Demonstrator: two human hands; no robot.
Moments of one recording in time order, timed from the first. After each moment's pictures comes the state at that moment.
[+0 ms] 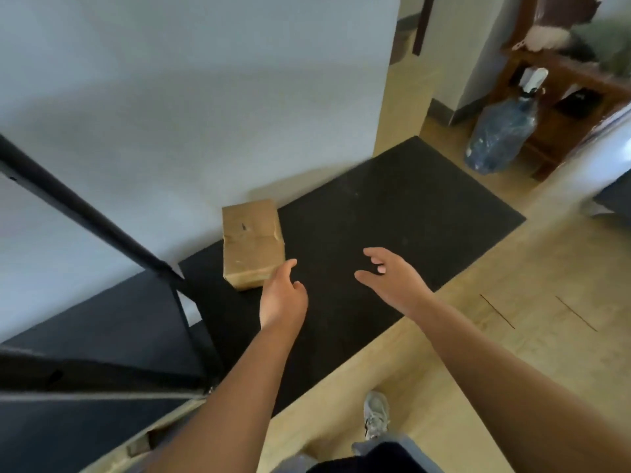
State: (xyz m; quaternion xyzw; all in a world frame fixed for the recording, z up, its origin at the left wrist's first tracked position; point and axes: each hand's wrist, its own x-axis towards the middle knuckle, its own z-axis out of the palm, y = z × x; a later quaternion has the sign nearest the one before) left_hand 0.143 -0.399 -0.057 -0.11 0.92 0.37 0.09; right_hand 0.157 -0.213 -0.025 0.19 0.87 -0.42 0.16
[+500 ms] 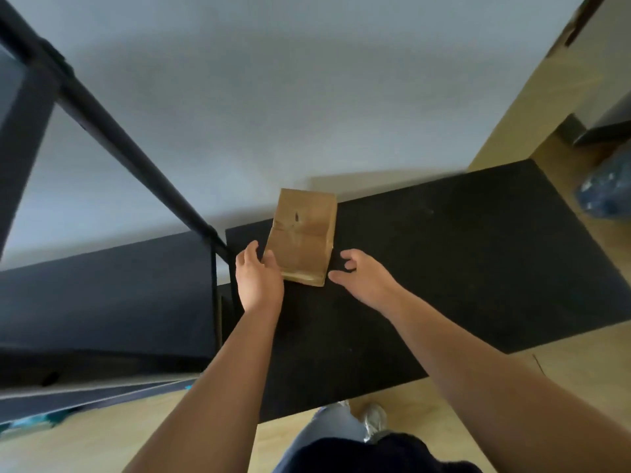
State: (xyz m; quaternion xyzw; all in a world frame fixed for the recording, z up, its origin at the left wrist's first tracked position) left_hand 0.088 -0.465 -0.080 -0.38 0.82 0.42 -0.02; right_hand 0.052 -0.295 -0.053 0.04 0.85 -0.40 0.34
